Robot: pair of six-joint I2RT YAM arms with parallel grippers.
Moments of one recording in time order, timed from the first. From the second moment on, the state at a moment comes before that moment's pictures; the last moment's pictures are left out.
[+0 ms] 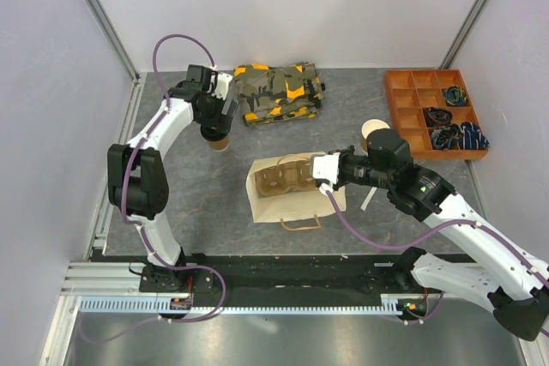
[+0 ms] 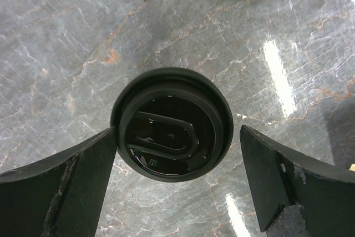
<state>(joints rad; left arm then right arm) -0.19 1.84 1.52 -0.65 0.06 0.23 0.73 0.95 1.00 -0.41 -0.39 -0.89</state>
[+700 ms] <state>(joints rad) -0.19 1.87 1.55 -0.67 0.06 0.23 0.73 0.97 1.00 -0.41 -0.37 -0.88</state>
